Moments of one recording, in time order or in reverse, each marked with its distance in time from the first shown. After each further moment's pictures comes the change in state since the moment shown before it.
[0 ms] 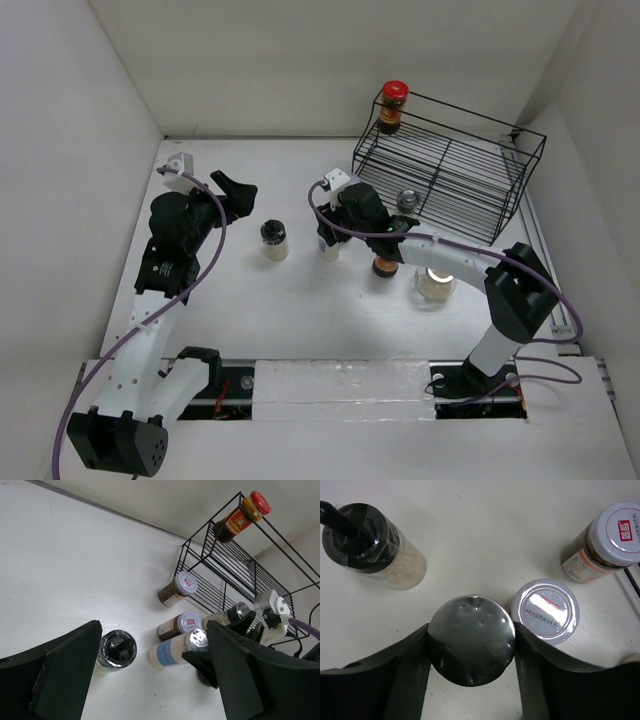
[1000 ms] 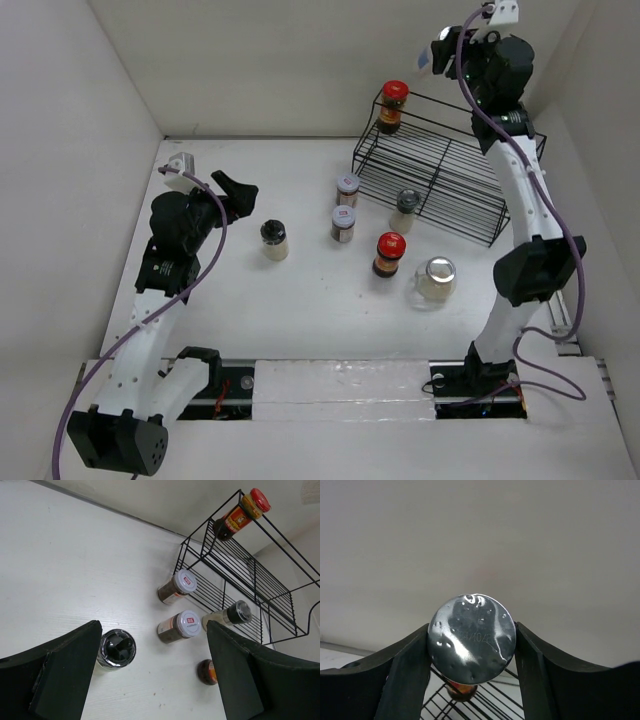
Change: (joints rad) left arm 0.000 0.006 0.000 0.001 0.009 -0.001; right arm -0.644 0.132 0.855 0.021 -0.161 -0.009
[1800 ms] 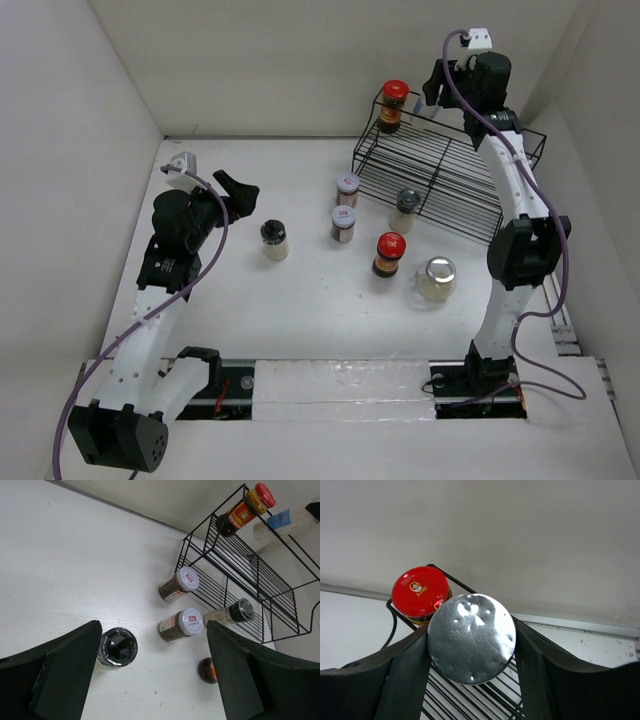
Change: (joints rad) left arm 0.000 0.020 0.000 -0.001 0.002 0.000; right arm -0.057 0.188 0.055 -0.217 -0.066 0.000
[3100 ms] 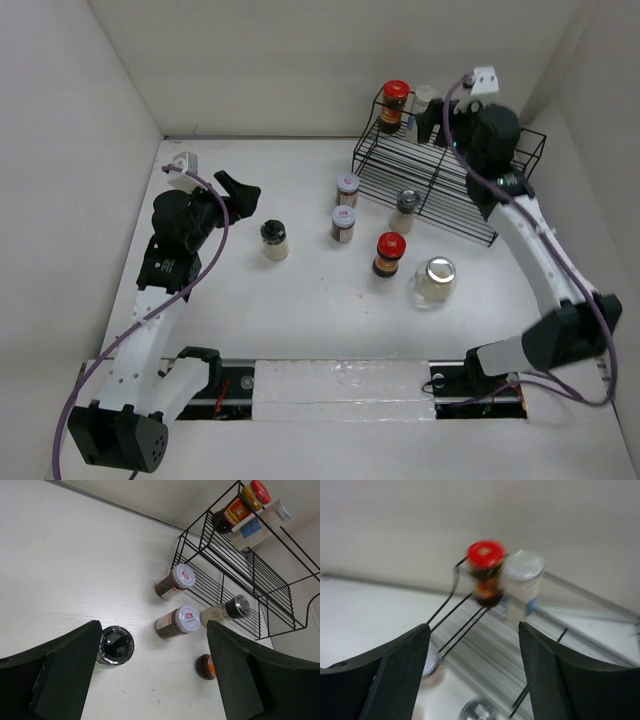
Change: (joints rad) left arm 0.000 -0.002 0.000 0.000 0.023 -0.001; right arm 0.108 -0.458 -0.519 0.155 0.114 -0.003
